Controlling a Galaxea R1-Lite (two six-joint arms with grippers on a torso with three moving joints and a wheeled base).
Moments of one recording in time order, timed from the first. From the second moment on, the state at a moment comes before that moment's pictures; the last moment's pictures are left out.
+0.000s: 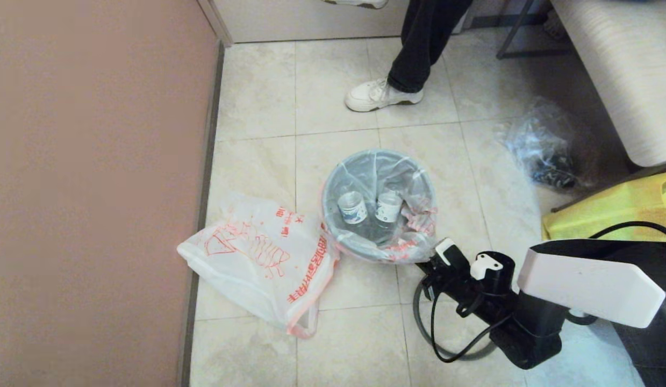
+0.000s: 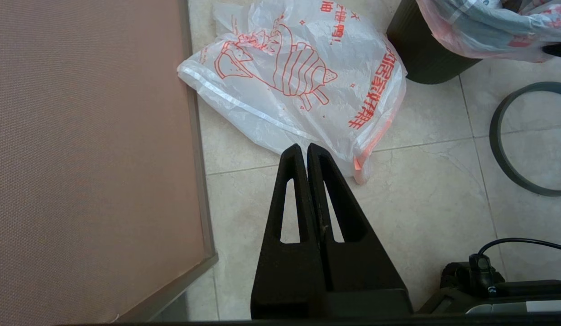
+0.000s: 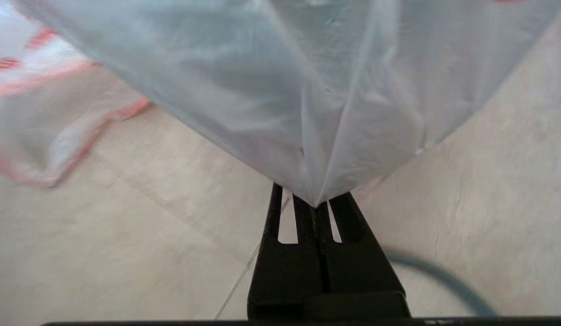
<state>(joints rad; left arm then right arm) 0.00 0.00 -0.02 0.06 -0.02 0.05 0.36 2.48 -0.82 -1.52 0.20 -0.27</state>
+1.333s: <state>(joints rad) 0.00 0.00 -0.02 0.06 -0.02 0.05 0.35 2.06 -0.72 -1.26 0.26 0.13</state>
